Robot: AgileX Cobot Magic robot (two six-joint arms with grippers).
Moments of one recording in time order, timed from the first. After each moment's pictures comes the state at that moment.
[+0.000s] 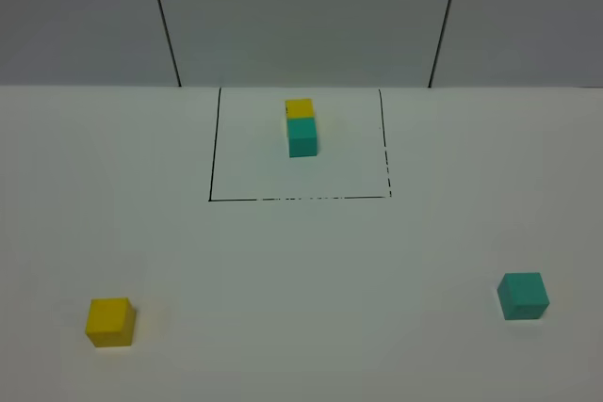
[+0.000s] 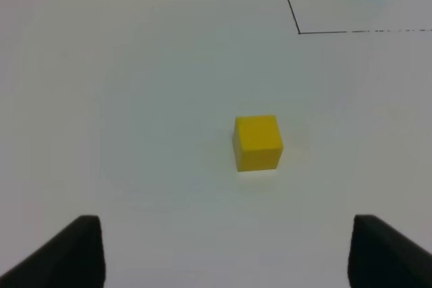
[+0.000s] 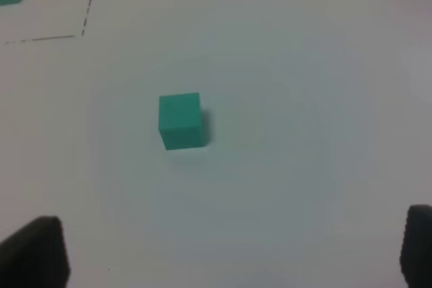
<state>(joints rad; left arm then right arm) -0.02 0.00 -0.50 -0.06 1.03 0.00 -0.05 0.05 -0.49 0.09 1.04 -0.01</state>
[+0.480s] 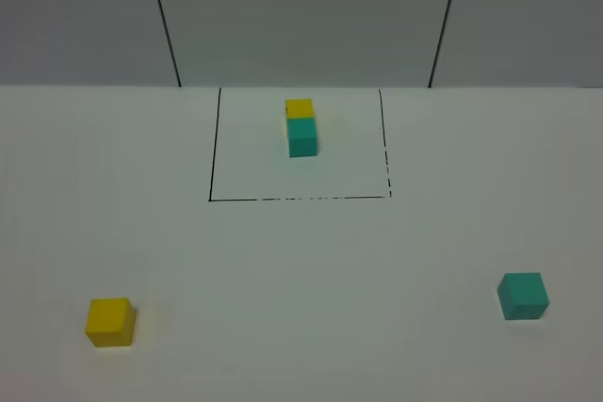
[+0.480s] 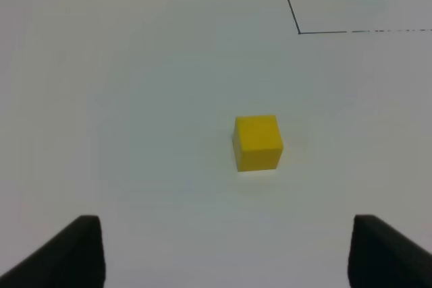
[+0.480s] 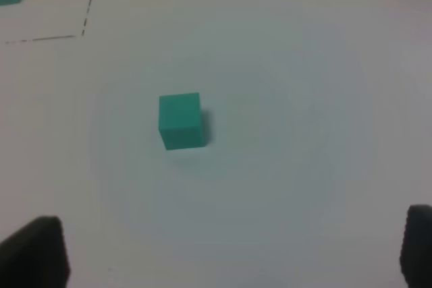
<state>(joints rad) -0.02 0.00 -0.50 -0.06 1.03 0.00 -0.05 0.05 -0.49 0.09 1.04 -0.01</state>
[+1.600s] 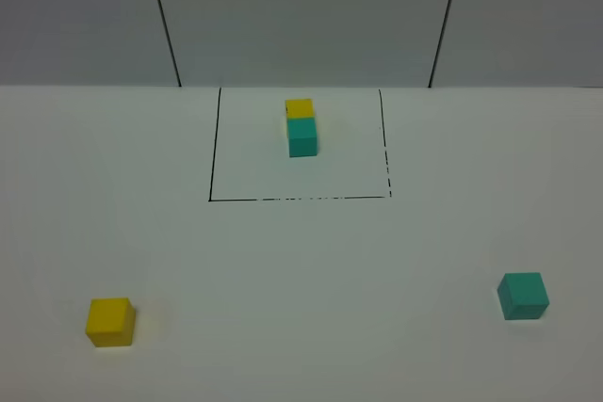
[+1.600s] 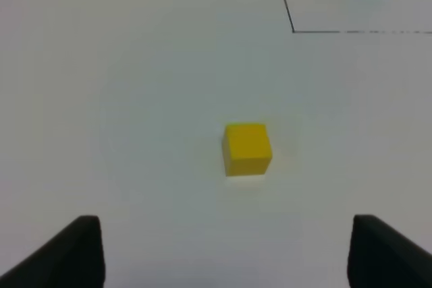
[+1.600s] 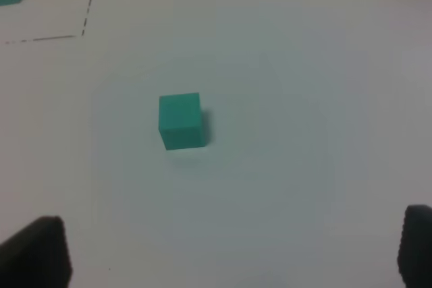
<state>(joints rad) -0.02 0.26 -0.59 -0.08 0.98 -0.02 -0.05 0.05 -0.49 0.09 1.04 -0.01</state>
